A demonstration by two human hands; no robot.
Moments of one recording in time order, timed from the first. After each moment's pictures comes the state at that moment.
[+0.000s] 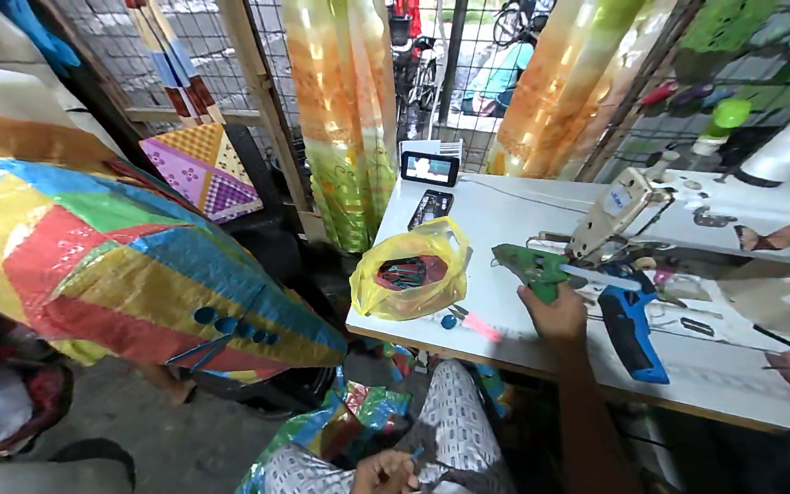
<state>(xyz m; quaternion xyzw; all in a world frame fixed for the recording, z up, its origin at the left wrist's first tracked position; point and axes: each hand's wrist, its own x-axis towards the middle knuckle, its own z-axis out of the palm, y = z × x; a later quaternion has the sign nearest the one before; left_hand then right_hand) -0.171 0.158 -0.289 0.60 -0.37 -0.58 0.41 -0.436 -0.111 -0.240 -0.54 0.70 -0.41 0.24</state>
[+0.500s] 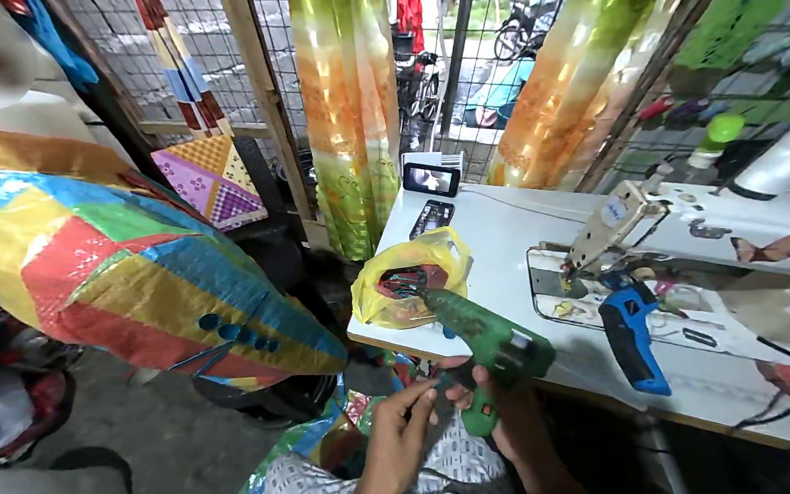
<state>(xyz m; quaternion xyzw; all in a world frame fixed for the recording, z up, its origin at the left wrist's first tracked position) -0.188 0.078 -0.228 0.52 -0.56 -0.38 0.52 -0.353 0.022 -0.226 -0.47 0.31 -0.55 0.62</state>
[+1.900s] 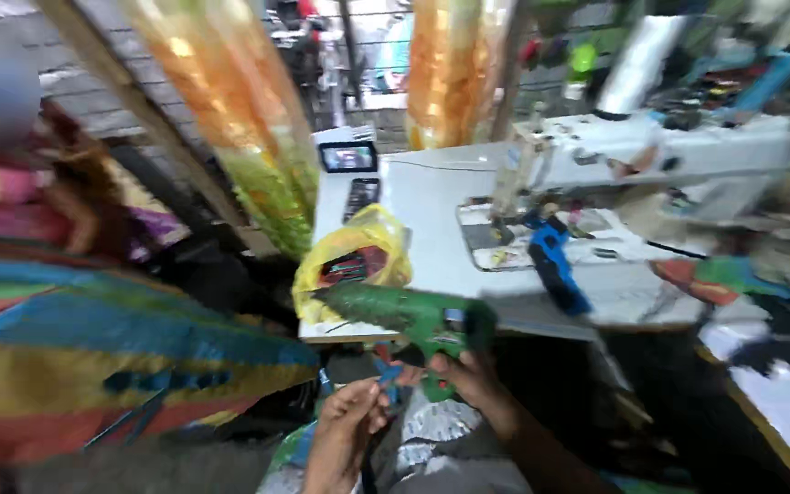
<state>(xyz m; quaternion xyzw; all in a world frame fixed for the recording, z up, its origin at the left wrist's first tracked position) -0.168 0.082 -0.209 0.44 -0.35 -0.64 0.52 -0.358 0.023 -0.213 -0.55 0.22 -0.58 0.56</state>
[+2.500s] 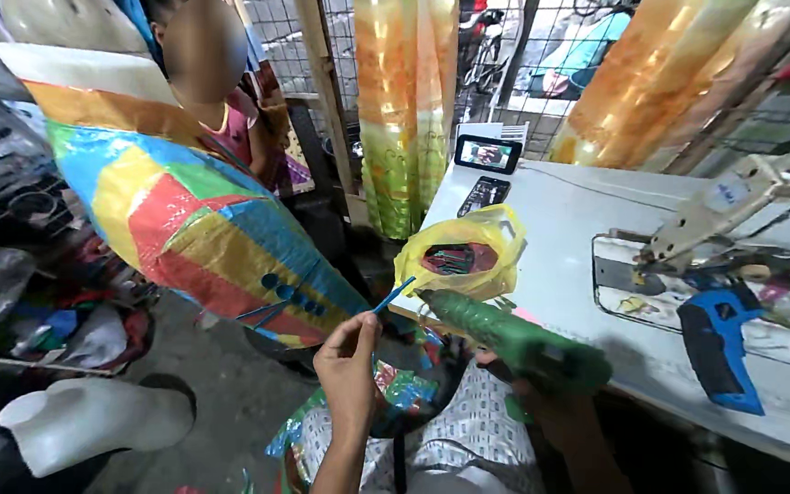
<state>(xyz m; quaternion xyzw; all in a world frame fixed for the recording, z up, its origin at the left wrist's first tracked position) -0.134 0.077 -0.175 0.56 -0.33 -0.17 0.74 -0.355 0.039 -0.208 -0.62 0.33 -0.54 0.46</state>
